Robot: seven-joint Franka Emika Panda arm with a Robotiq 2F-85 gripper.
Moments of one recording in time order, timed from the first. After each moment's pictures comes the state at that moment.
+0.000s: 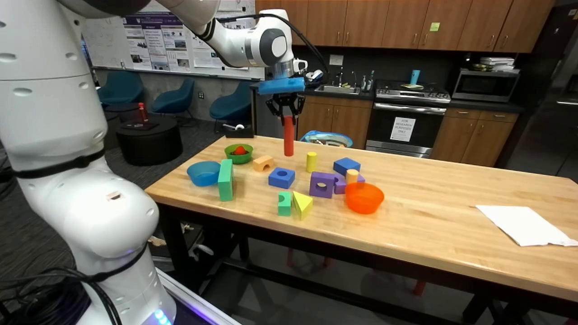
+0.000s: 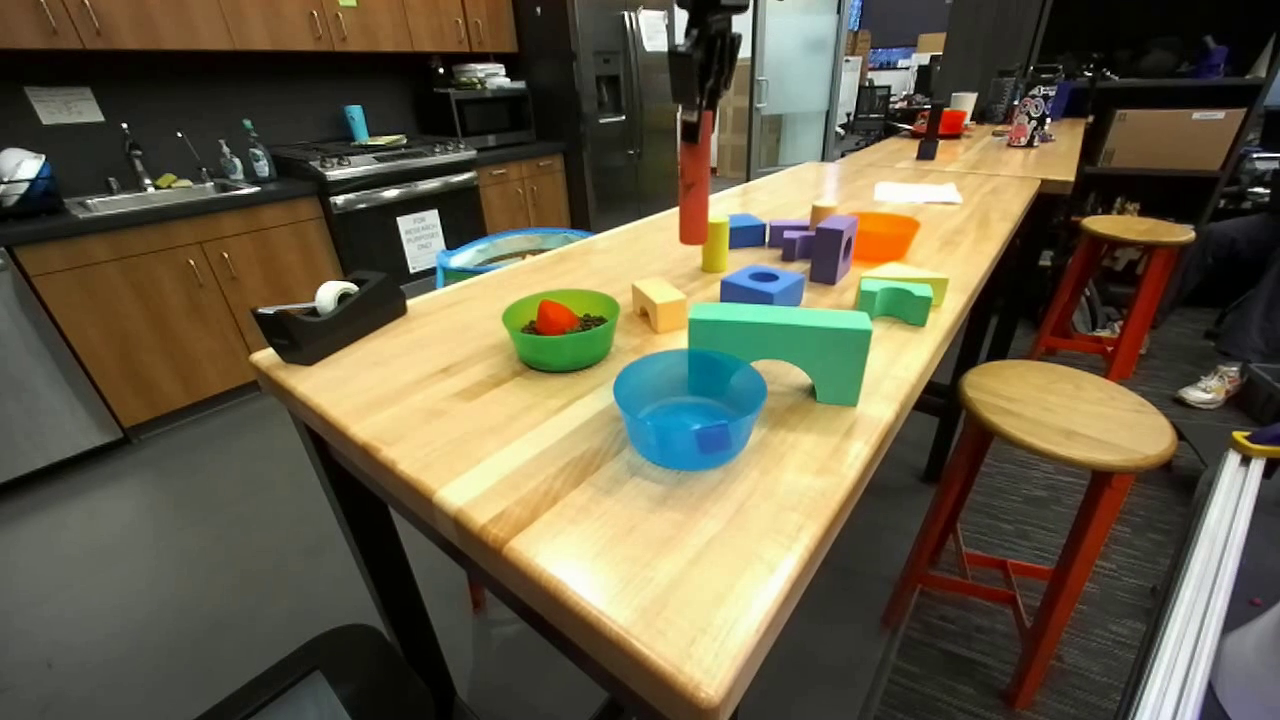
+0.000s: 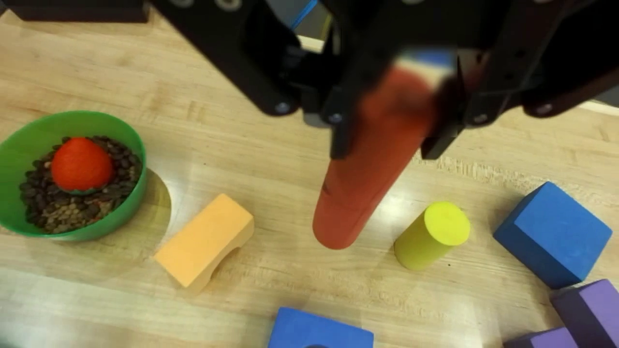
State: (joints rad) arm -0.05 -0.01 -0.02 -2.02 -0.08 2.25 -0.38
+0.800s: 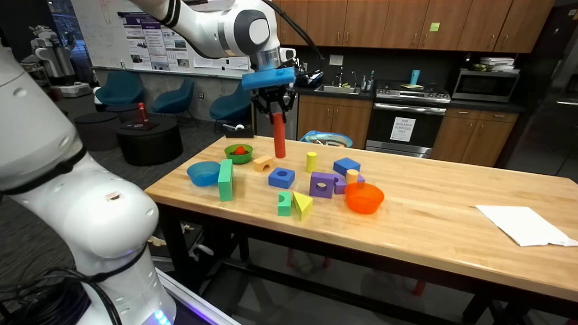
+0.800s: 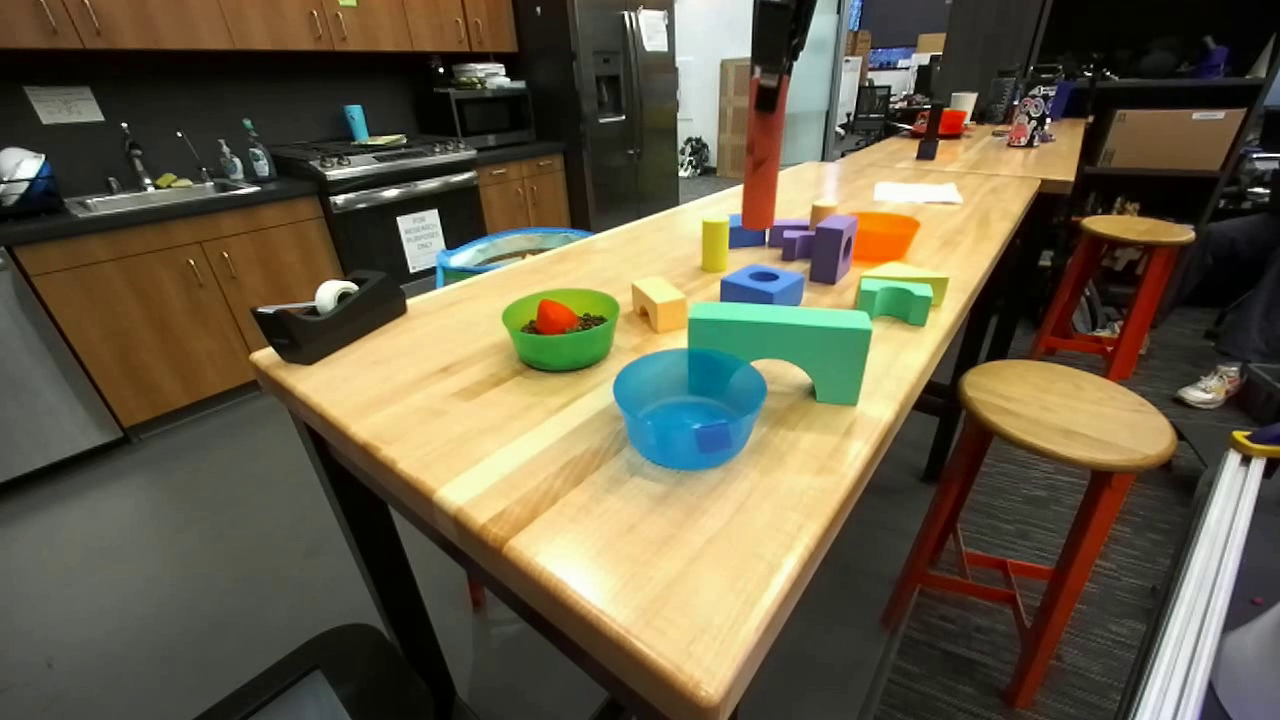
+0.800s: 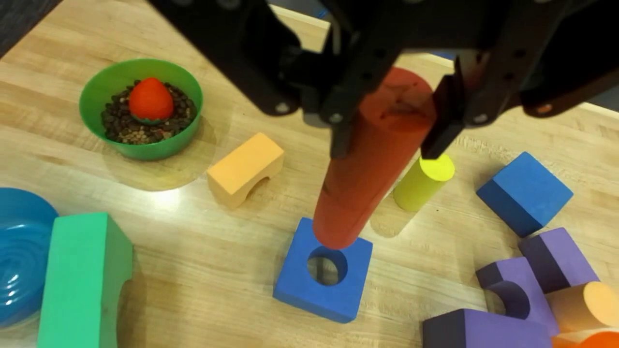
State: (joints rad) arm -0.05 -0.32 -0.05 -2.28 -0.10 2.23 -0.47
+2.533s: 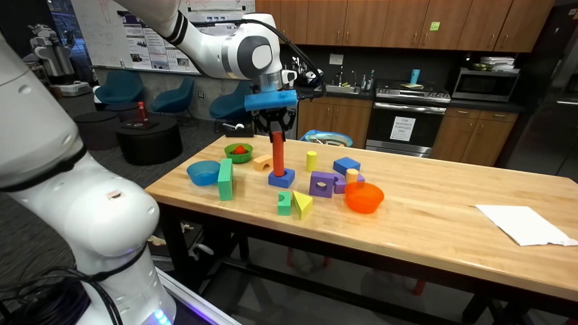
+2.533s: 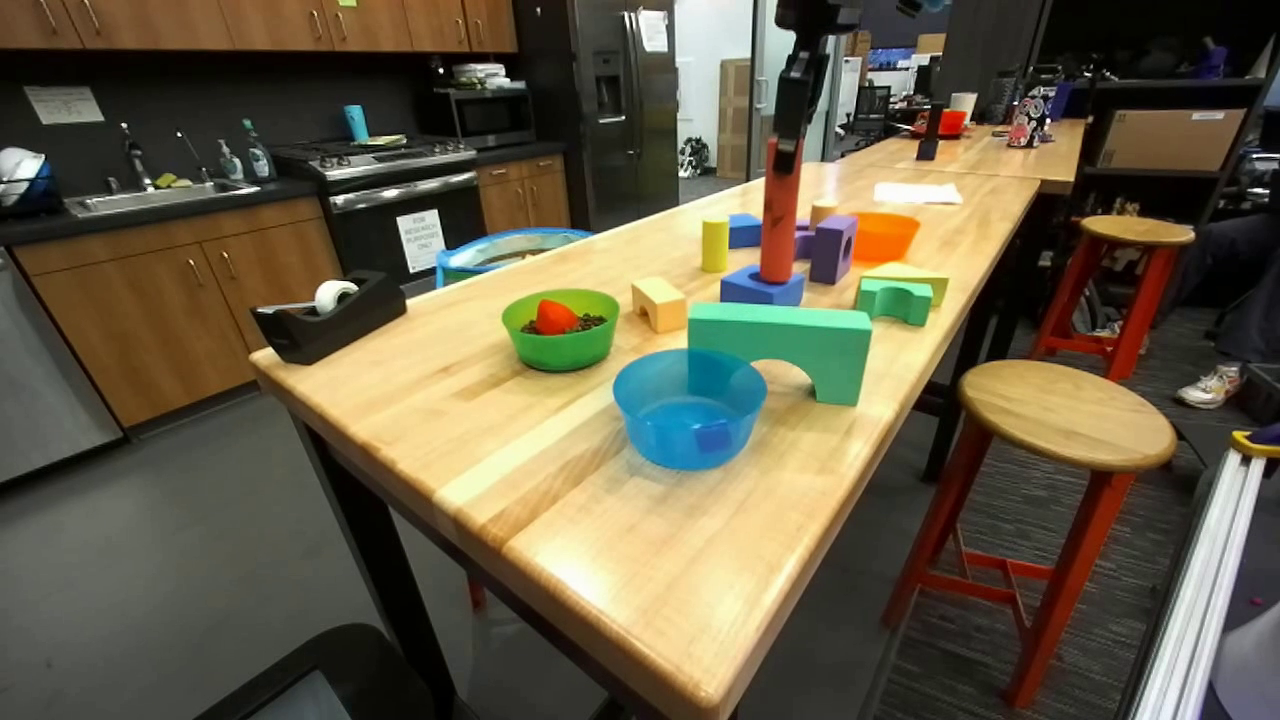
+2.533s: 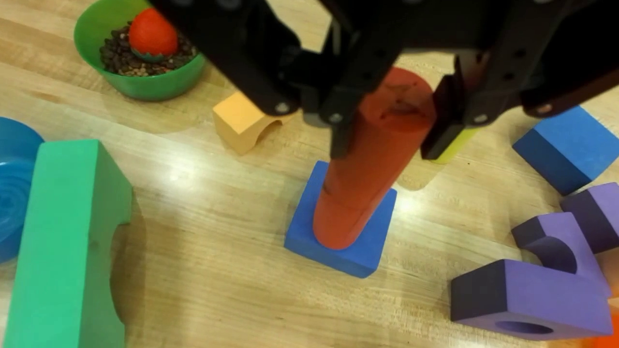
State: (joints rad) arm -0.03 -0.29 -0.10 -2.39 -0.10 2.32 -0.52
